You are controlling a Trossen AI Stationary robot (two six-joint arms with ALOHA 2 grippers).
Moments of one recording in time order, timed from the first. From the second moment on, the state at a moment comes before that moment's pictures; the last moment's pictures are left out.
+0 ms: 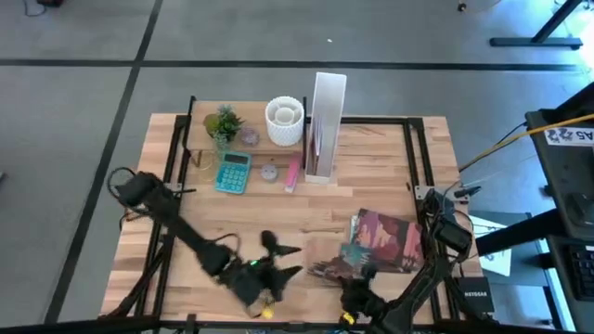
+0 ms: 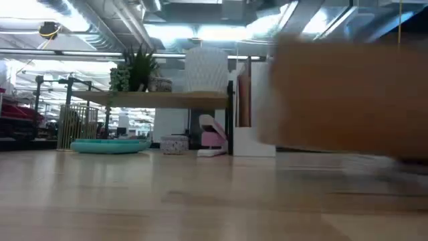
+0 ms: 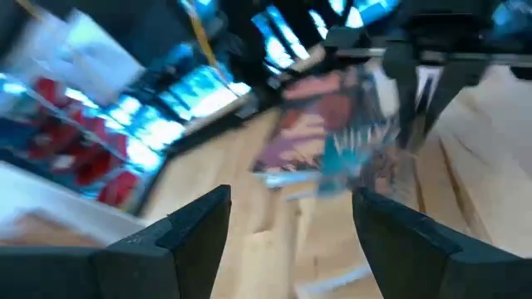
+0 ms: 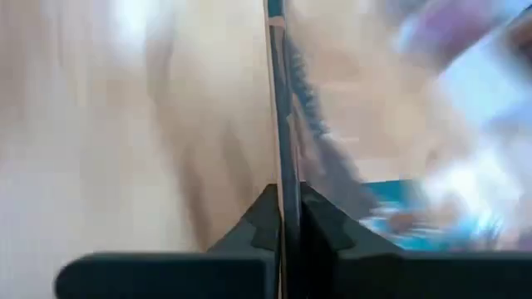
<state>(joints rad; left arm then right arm) -0.76 1.81 1.20 0.20 -1.11 0.25 0.96 2.18 1.60 -1.15 1.10 1.43</state>
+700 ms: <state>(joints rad) -0.94 1.79 1.17 -0.10 -1.30 -0.31 0.59 1.85 1.60 -1.54 1.52 1.55</state>
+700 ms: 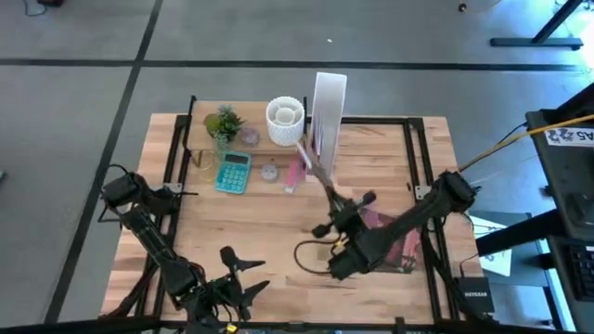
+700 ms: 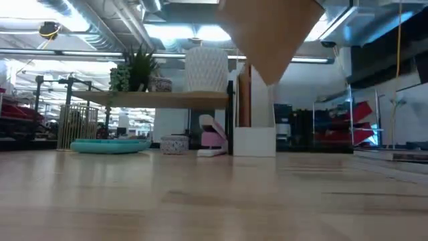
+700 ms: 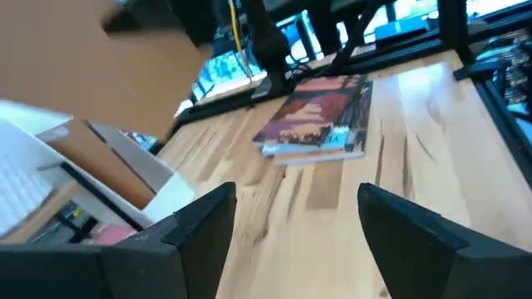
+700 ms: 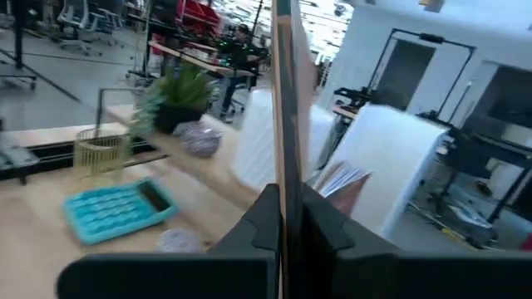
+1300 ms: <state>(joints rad) -0.93 1.78 1.17 -0.10 -1.29 -0.32 0.34 1.80 1.59 -1.52 1.52 1.54</state>
